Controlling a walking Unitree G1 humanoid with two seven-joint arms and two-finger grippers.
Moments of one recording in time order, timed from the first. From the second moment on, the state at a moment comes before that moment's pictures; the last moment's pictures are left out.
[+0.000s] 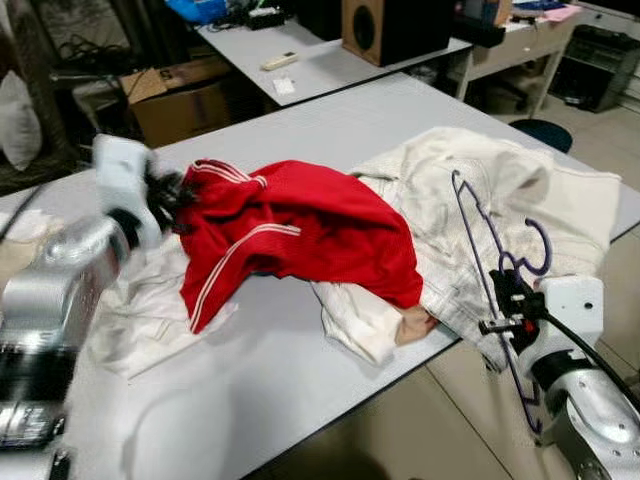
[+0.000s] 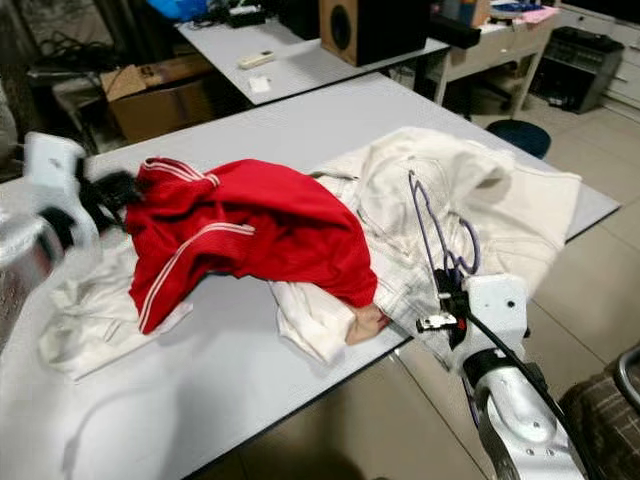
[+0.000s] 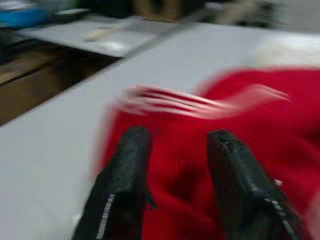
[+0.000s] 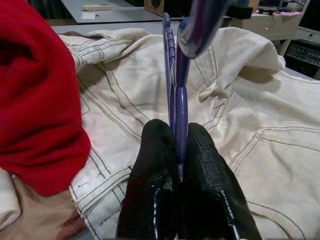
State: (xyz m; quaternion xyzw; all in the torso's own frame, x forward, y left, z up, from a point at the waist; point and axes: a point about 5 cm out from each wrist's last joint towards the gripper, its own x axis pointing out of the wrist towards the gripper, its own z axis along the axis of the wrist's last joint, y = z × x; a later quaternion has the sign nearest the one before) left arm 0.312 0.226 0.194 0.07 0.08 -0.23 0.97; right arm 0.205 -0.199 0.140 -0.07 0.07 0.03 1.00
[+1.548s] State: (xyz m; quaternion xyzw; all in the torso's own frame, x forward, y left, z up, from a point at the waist) left arm 0.274 0.170 0.138 0.32 0.05 -0.27 0.91; right arm 0.210 -0.192 0.137 -0.07 0.07 0.06 0.99
